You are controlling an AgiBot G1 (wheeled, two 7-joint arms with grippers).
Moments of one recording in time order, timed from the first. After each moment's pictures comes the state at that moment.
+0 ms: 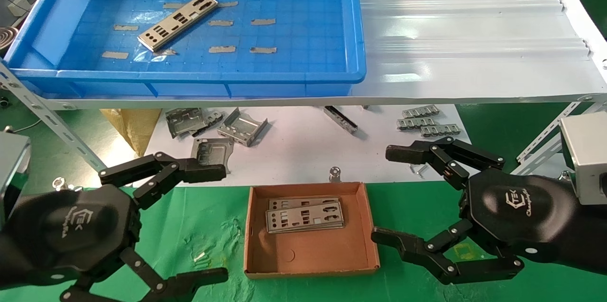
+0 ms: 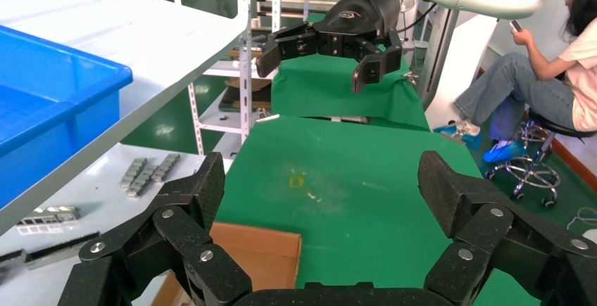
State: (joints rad) left arm -1.08 0.61 0.28 -1.28 0.73 1.49 -0.19; right arm 1.08 -0.51 -0.45 1.20 -0.58 -1.38 0.06
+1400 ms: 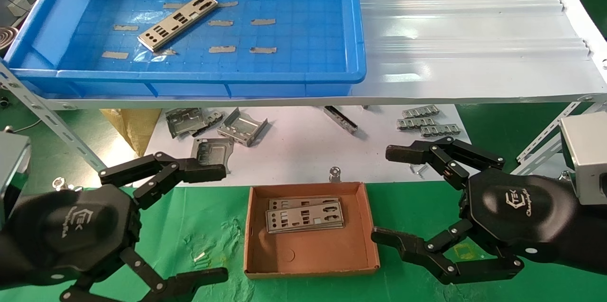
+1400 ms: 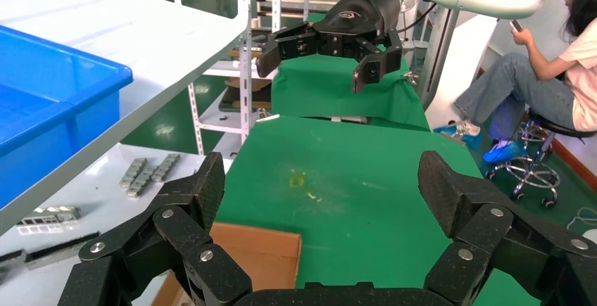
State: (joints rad) left arm -1.08 0.61 0.28 -1.28 0.73 1.49 -0.19; right arm 1.08 -0.51 -0.45 1.20 -0.58 -1.38 0.06
